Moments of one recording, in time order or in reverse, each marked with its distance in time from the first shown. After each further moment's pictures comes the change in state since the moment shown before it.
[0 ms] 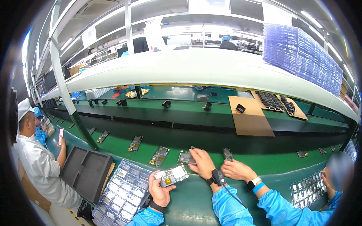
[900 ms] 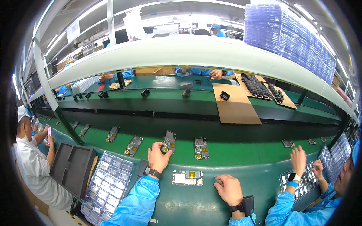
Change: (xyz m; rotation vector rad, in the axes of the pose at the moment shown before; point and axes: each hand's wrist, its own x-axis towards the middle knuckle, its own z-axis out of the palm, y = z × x) left_hand 0.098 -0.064 0.052 1.452 -0.124 0.376; right_hand -0.137 -0.073 -0.157 -0.042 -0.116 0.797
